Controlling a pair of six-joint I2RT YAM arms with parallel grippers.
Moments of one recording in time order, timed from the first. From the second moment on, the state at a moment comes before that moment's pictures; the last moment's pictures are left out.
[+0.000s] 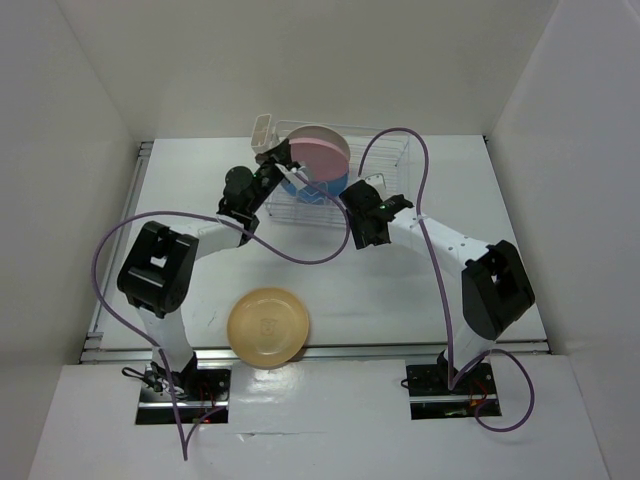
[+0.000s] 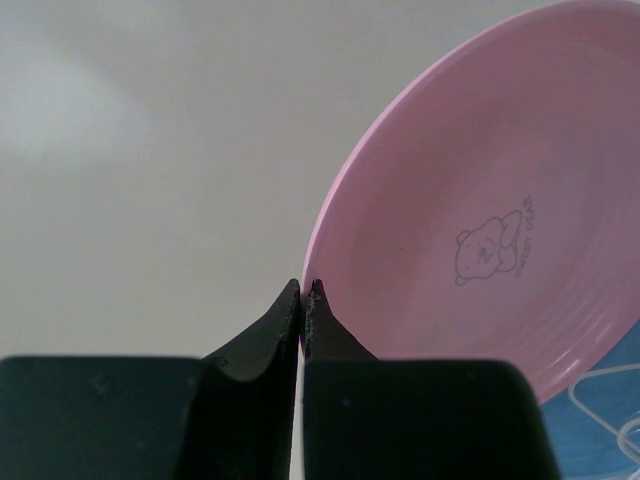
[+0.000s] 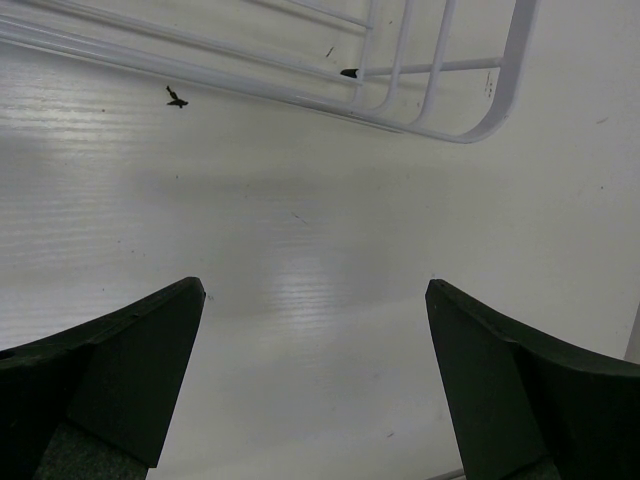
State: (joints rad) left arm -0.37 1.83 1.07 1.01 0.22 0.91; right arm 0.61 1.65 1.24 -0.73 0.59 0.32
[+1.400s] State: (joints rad) left arm -0.40 1.51 1.12 0.35 -0.15 0.63; right arm 0.61 1.68 1.24 -0.72 0.60 0.33
